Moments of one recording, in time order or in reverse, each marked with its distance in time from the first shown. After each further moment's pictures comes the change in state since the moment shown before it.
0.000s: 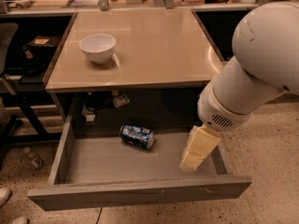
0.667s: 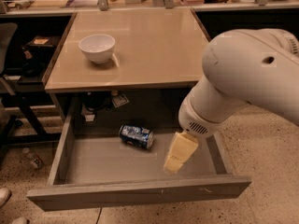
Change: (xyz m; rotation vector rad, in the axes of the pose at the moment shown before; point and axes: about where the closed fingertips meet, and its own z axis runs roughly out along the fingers) arm -0.020 0.007 0.042 -0.020 -0.004 0.009
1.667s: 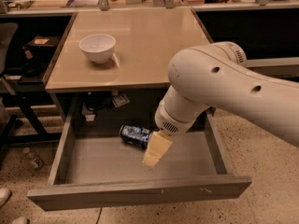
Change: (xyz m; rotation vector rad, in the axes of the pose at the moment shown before) arm -0.040 -0.005 0.056 -0.027 -0.007 0.005
